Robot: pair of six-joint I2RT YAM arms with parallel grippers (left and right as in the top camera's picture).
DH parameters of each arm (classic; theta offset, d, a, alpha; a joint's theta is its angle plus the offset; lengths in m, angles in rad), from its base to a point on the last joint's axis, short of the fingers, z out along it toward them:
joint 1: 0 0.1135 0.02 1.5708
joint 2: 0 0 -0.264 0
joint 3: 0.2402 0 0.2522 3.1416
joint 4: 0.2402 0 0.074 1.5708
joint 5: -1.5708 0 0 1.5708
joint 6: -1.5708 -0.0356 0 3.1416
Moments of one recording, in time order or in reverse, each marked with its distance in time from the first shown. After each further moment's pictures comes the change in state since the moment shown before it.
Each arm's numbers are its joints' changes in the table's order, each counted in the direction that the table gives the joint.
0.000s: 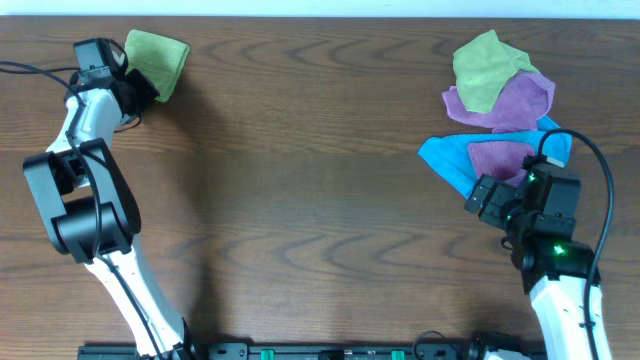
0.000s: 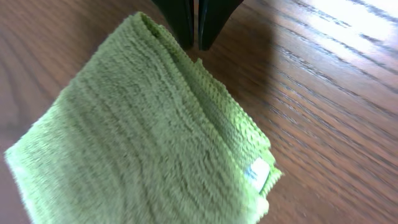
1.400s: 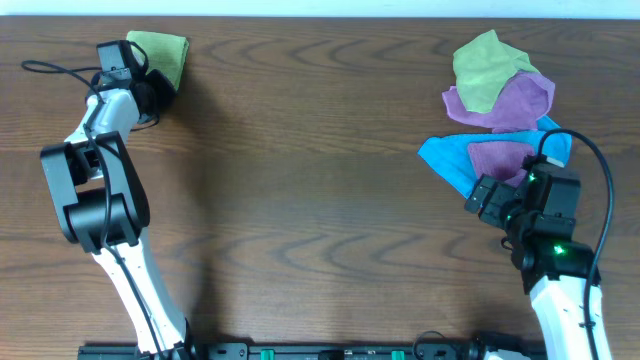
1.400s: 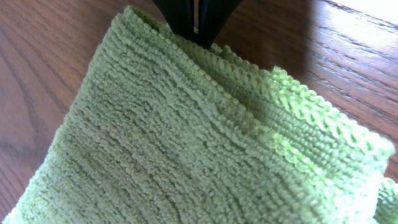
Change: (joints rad) left arm -0.057 -0.052 0.000 -0.065 -0.049 0.026; right arm 0.000 0.000 0.000 0.000 0.000 0.000
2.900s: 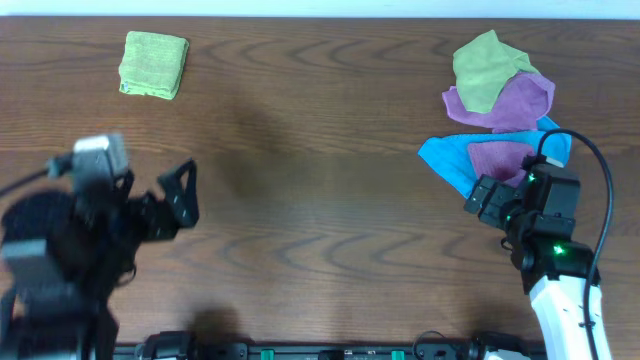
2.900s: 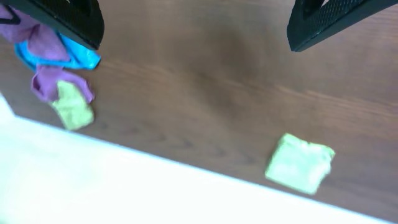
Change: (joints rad) left arm -0.148 1.551 -0.421 0.624 -0.071 -0.196; right arm 0.000 0.000 -0.002 0.000 0.004 0.000
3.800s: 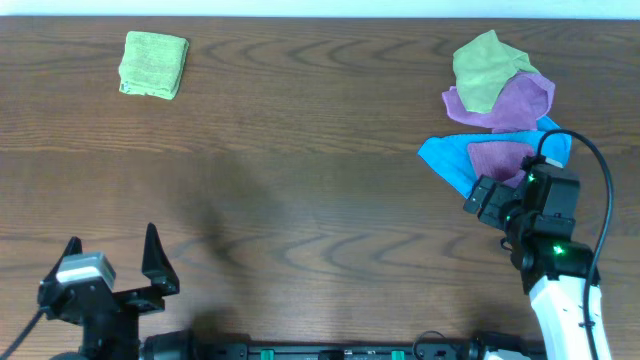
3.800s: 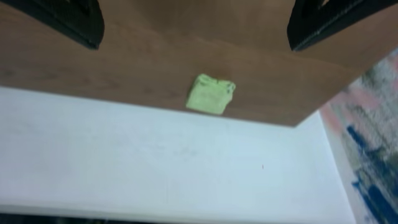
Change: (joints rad) left arm 0.069 0.594 -0.406 -0.192 0.261 -0.208; right arm 0.000 0.000 -0.002 0.000 0.003 0.000
